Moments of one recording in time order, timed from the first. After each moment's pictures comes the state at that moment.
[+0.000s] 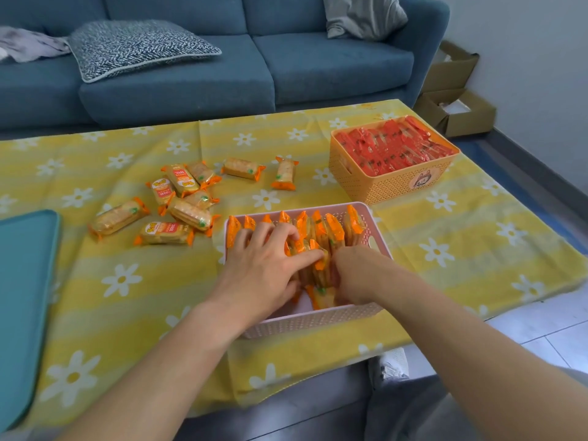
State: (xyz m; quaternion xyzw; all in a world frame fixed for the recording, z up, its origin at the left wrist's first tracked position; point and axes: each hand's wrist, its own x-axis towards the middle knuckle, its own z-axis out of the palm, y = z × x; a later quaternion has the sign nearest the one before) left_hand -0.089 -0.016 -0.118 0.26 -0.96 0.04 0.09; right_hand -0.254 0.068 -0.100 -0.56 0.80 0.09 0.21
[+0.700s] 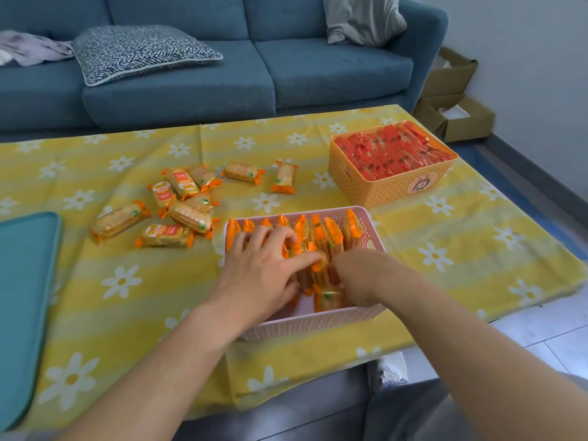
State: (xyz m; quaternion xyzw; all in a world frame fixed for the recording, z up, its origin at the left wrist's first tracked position) left_hand -0.088 -0.016 -0.116 0.26 -0.96 0.04 0.09; right_hand -0.259 0.068 -0.089 -0.61 0.75 0.16 0.20
